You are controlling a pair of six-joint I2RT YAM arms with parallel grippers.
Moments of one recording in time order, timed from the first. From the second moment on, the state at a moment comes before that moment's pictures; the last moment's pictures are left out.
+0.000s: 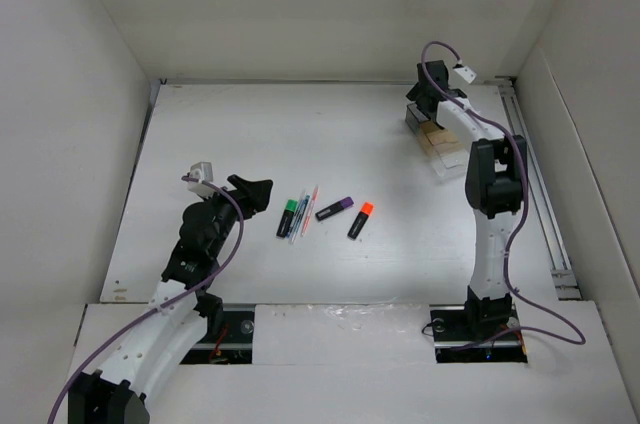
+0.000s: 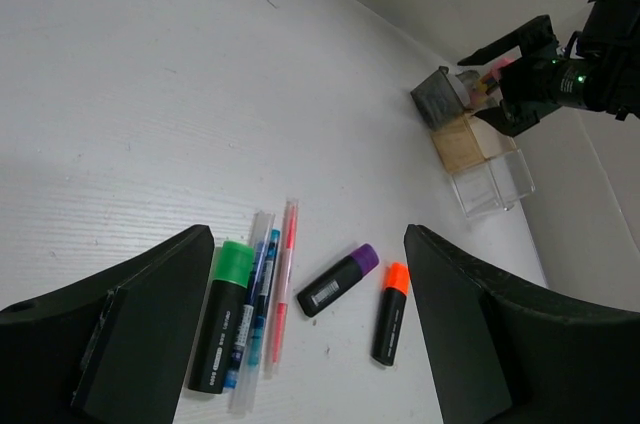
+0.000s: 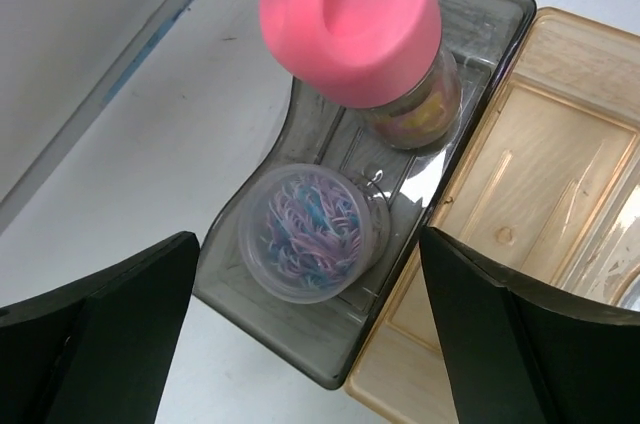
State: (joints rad) left arm -0.32 0.59 0.27 0.19 -0.02 -0.72; right arm 0.16 2.22 1.85 -0.40 0.55 0.81
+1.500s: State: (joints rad) left arm -0.32 0.65 0.27 0.22 0.04 -0.72; right arm 0.82 1.71 1.02 -0.46 0.38 1.11
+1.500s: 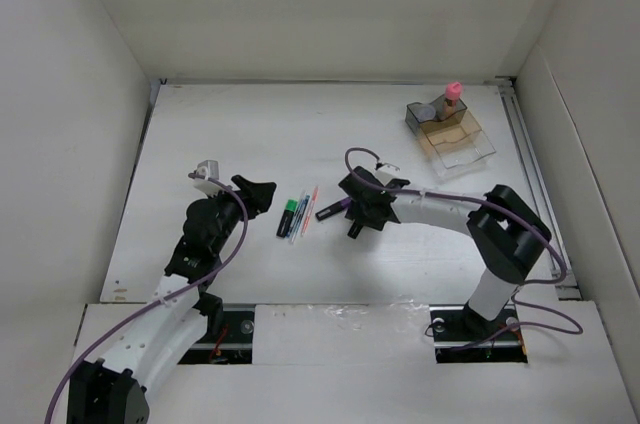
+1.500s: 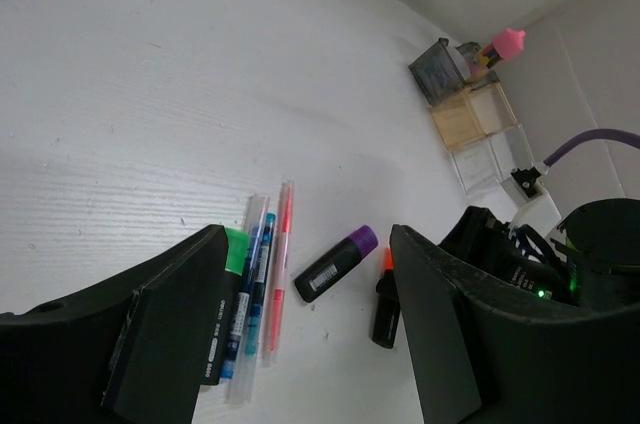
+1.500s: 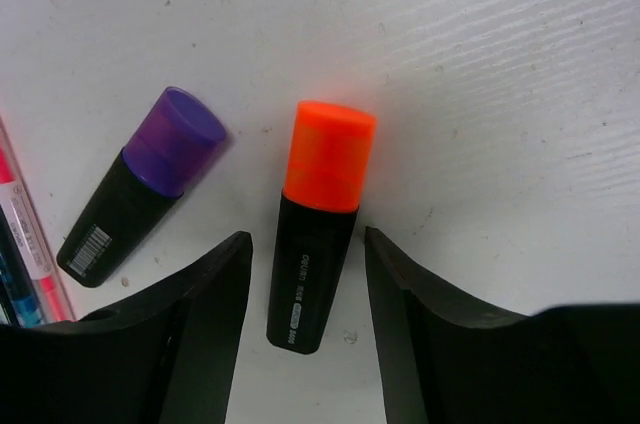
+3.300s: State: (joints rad) left arm -0.32 0.69 0.27 0.24 0.05 -0.72; right arm 0.00 1.67 1.23 -0.30 0.48 1.10
